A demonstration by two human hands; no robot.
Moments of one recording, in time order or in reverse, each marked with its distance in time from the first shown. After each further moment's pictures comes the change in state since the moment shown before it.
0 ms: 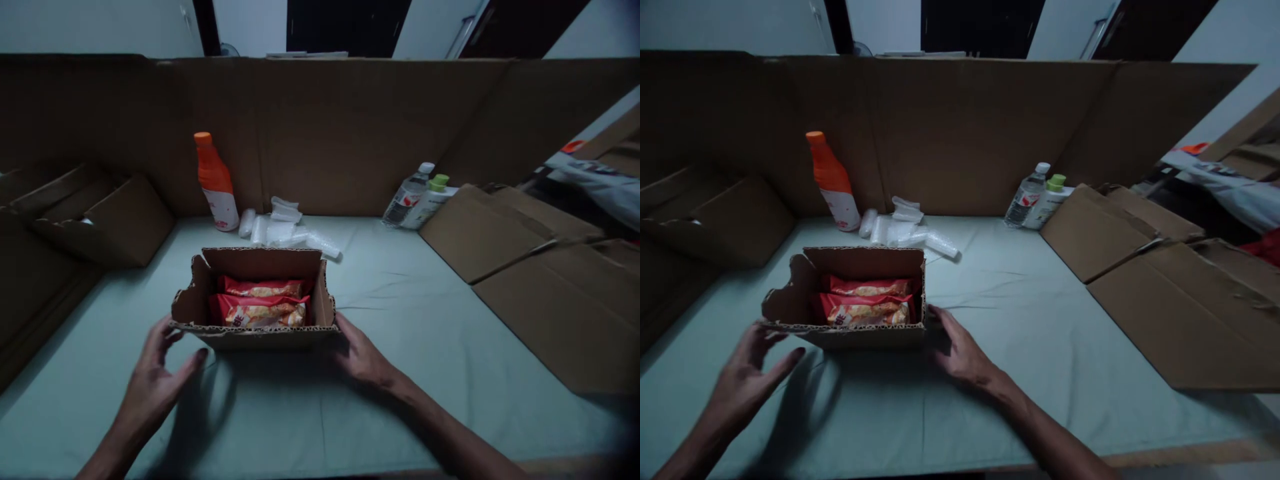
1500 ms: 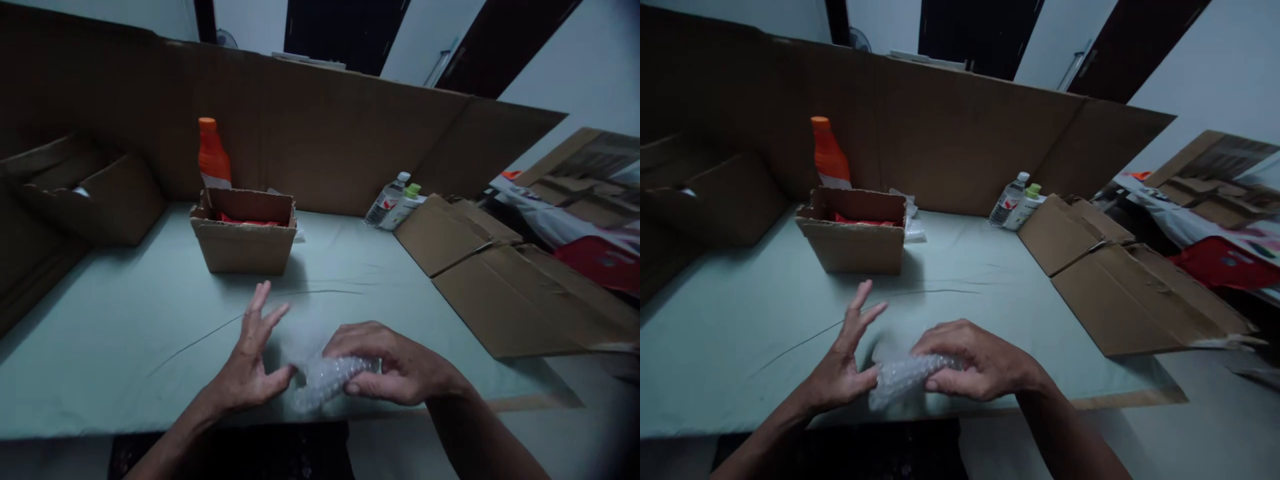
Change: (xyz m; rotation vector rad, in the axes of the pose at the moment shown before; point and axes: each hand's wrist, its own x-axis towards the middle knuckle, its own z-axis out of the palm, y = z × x) left_hand -0.040 0.062 0.074 -0.171 -0.393 0.578; right_hand -0.004 -0.150 -0.052 -0.011 -0.501 -0.242
